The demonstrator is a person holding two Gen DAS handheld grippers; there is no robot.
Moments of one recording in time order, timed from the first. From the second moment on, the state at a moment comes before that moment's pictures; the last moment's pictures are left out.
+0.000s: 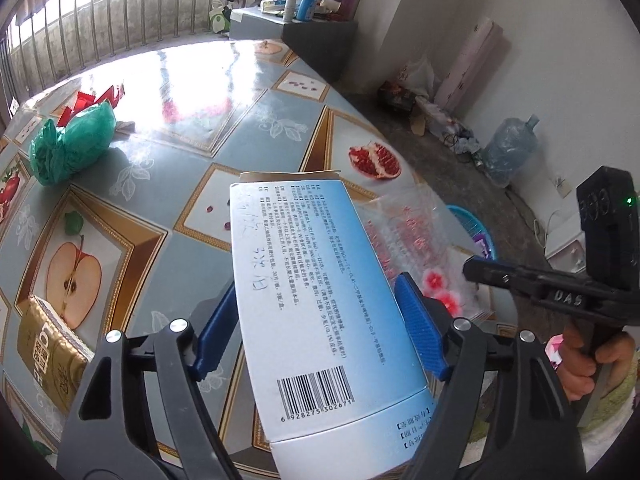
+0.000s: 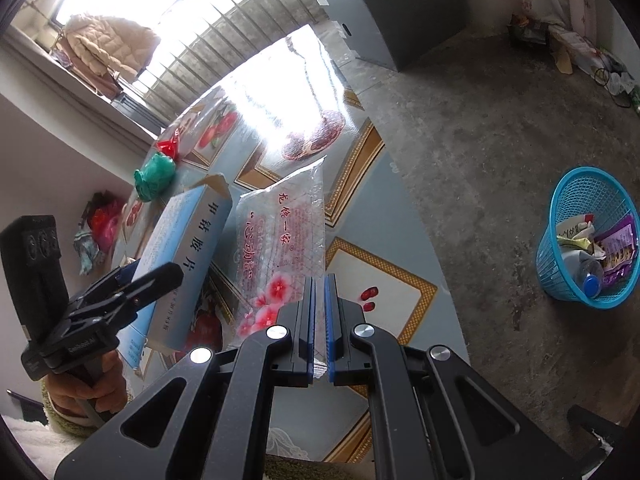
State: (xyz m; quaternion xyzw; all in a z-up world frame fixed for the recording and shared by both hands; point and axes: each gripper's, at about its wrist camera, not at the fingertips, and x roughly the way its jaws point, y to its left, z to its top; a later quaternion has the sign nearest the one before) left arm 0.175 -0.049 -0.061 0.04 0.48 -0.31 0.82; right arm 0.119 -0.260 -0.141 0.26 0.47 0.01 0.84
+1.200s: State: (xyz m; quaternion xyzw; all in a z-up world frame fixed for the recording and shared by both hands) left arm 0.175 -0.061 -0.084 0.06 0.49 -0.32 0.81; right arm 0.132 -0.273 -0.174 0.42 0.48 0.10 0.77
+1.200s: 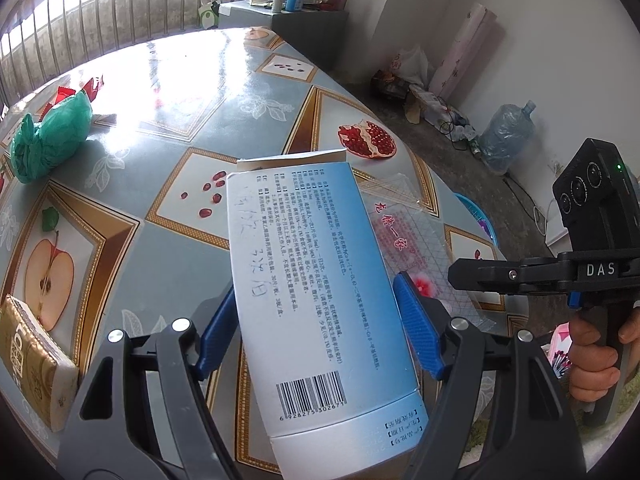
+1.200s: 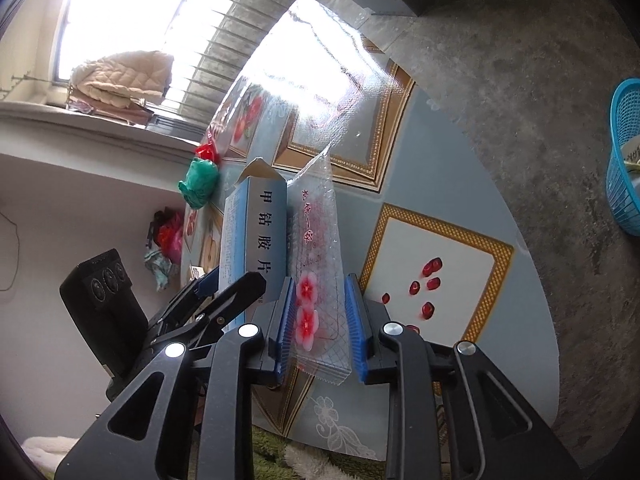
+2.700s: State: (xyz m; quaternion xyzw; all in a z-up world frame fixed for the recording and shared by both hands) left arm 0.157 -0.061 -0.049 0.08 0.44 -0.30 0.84; right arm 0.124 -0.273 -0.156 0.39 0.44 0.07 0.81
